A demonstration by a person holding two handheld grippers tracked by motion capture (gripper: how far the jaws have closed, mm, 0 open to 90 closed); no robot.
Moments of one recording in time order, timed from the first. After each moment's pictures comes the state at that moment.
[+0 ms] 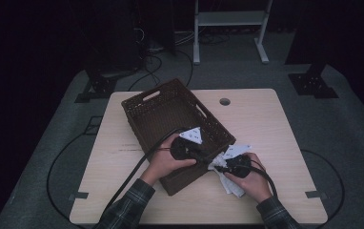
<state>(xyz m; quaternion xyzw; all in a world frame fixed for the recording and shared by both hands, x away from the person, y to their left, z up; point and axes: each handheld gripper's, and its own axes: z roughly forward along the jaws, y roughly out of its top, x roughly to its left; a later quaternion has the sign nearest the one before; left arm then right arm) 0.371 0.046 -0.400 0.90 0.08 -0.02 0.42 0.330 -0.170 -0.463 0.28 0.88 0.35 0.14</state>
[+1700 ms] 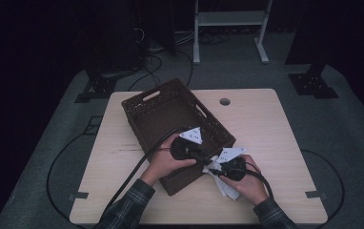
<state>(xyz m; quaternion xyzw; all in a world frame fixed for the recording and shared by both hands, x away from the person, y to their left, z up) 0.371 0.046 -0.400 0.90 0.08 -0.02 0.42 0.321 -0.153 -0.460 0.25 0.89 0.35 0.14</state>
